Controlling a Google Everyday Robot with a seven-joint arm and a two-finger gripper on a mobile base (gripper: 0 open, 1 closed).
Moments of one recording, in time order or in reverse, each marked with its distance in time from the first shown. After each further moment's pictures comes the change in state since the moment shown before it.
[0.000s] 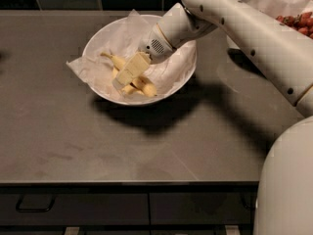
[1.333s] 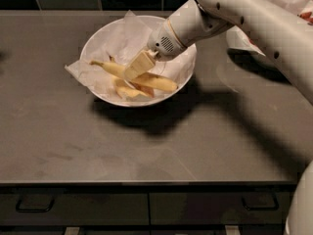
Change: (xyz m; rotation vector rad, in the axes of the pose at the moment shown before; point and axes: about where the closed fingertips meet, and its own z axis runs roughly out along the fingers) arm 0.001 0.005 -0.027 0.083 -0.049 -0.015
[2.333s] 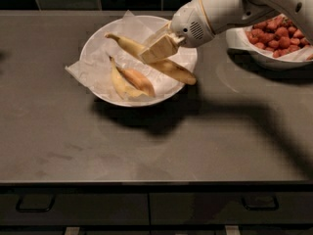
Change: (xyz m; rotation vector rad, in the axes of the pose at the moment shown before) arm -0.016 0.025 -0.073 0.075 -0.121 -0.143
